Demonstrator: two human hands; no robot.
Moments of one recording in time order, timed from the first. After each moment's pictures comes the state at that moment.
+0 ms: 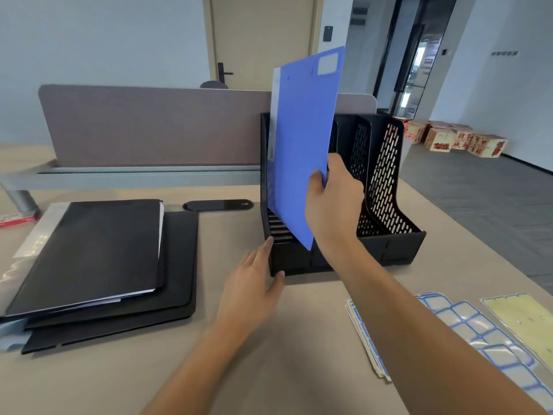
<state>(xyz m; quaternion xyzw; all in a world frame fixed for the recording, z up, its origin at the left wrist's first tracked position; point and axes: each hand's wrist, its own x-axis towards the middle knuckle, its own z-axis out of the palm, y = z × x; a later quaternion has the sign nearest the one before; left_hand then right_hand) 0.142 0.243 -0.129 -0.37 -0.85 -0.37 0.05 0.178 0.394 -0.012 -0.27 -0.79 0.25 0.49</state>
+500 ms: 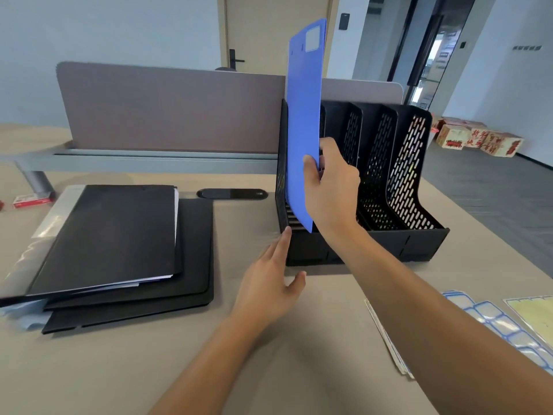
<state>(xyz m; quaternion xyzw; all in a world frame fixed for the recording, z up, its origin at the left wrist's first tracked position) 0.135 0.236 -0.140 -0.42 -0.82 -0.38 0.04 0.143 0.380 -0.022 -0.18 -0.83 0.24 0.48</state>
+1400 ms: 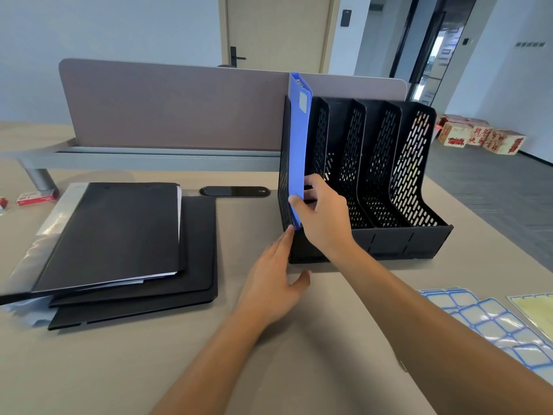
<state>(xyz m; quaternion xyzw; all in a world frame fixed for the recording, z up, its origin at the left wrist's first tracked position) 0.132 0.238 -0.147 -0.41 -0.81 -0.41 -0.01 0.153 0.377 -0.068 -0.19 -0.86 0.32 0.35</state>
